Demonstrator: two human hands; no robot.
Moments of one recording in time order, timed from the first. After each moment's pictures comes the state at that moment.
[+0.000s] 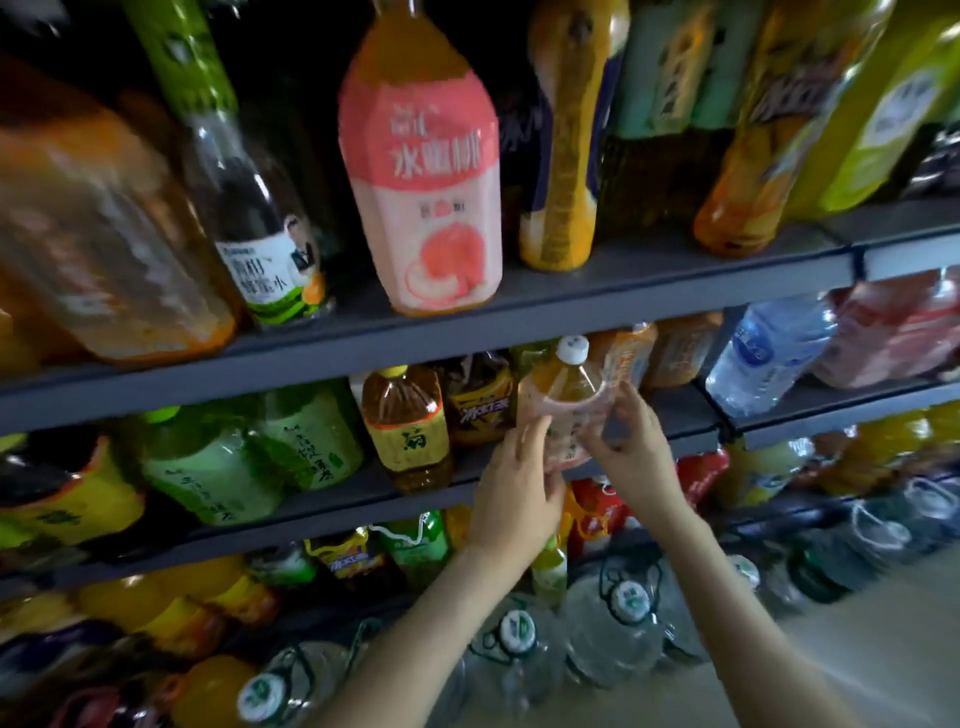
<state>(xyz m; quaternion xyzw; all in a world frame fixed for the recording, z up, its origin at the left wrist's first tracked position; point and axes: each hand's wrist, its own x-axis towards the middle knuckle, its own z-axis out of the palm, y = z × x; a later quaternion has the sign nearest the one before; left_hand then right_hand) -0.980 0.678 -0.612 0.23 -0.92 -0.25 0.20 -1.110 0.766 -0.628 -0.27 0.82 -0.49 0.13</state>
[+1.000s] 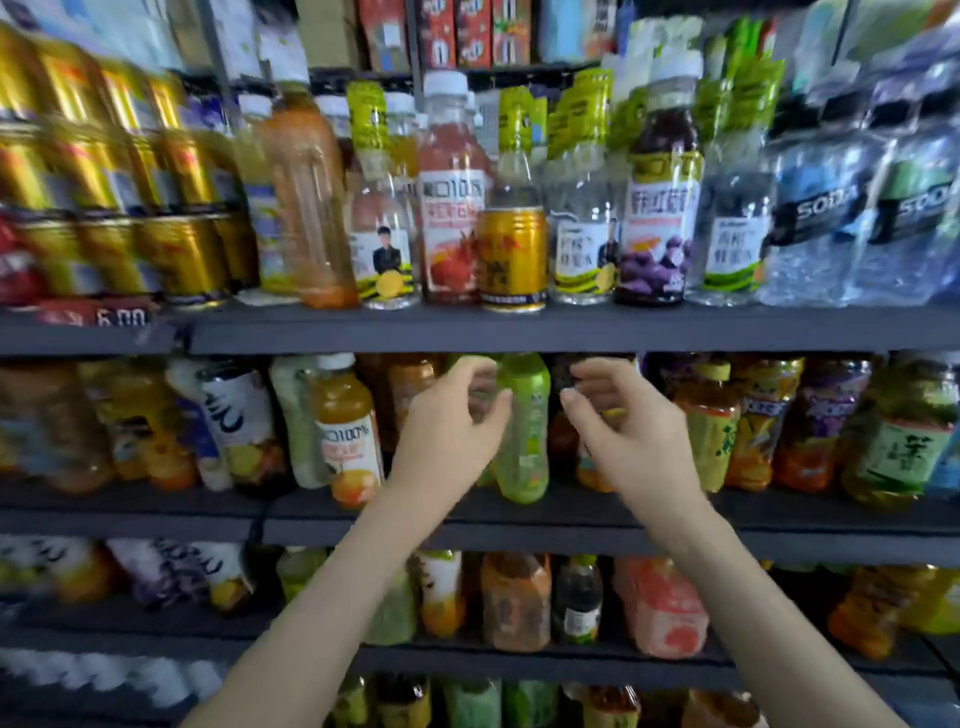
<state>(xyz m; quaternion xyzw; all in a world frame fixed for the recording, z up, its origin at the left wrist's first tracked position) -0.754 0.513 -0.057 0.29 -0.83 -0.21 0.43 -0.879 0.621 -0.059 -0.49 0.64 -0.59 -0.04</state>
